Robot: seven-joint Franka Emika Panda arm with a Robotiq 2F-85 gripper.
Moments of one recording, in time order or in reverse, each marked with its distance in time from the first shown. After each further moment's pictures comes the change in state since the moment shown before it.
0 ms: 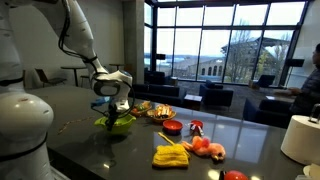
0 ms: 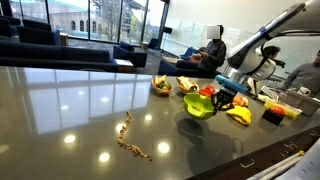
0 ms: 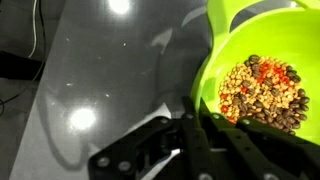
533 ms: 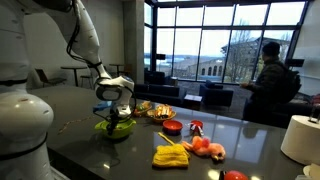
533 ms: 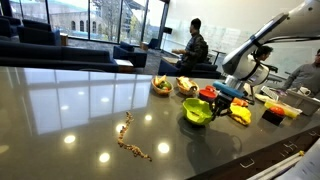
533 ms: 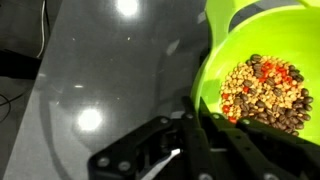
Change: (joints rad) arm 0.000 0.108 0.001 0.031 0.027 0.028 -0.045
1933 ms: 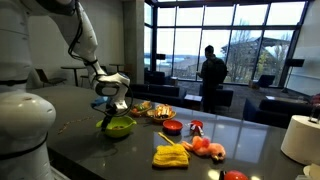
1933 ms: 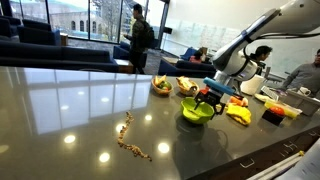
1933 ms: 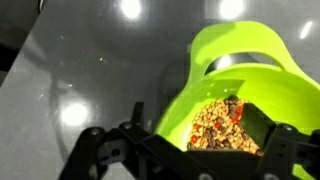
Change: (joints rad) arm 0.061 0.047 0.052 0.095 -0.002 -0.039 -0.034
